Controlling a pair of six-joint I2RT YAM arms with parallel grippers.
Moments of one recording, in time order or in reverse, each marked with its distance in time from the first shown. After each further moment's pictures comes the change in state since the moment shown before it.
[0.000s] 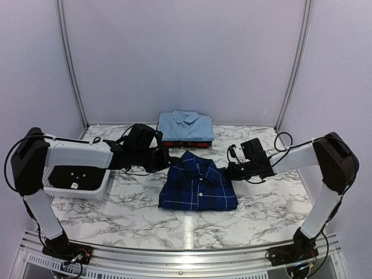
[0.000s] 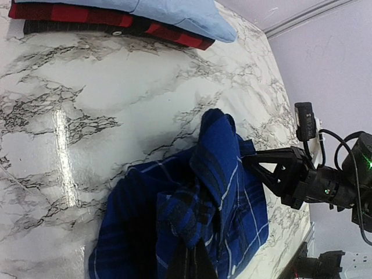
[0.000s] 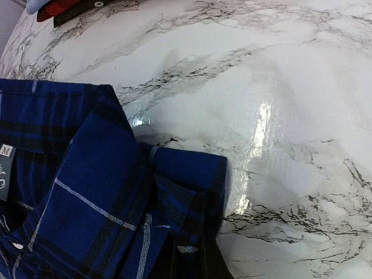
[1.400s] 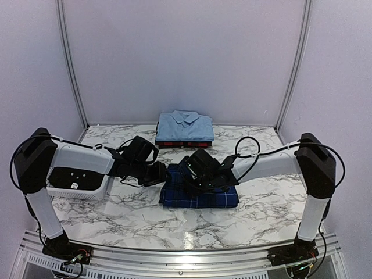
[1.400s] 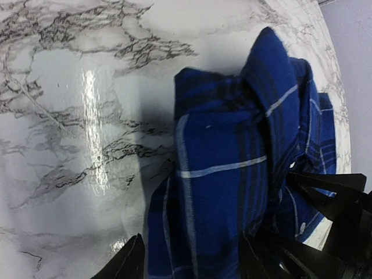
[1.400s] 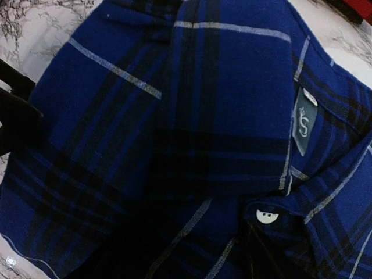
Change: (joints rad) left arm 0.007 0.020 -0.094 -0.086 0.026 0.044; right arm 0.510 0.148 0.348 -0.346 0.428 0.004
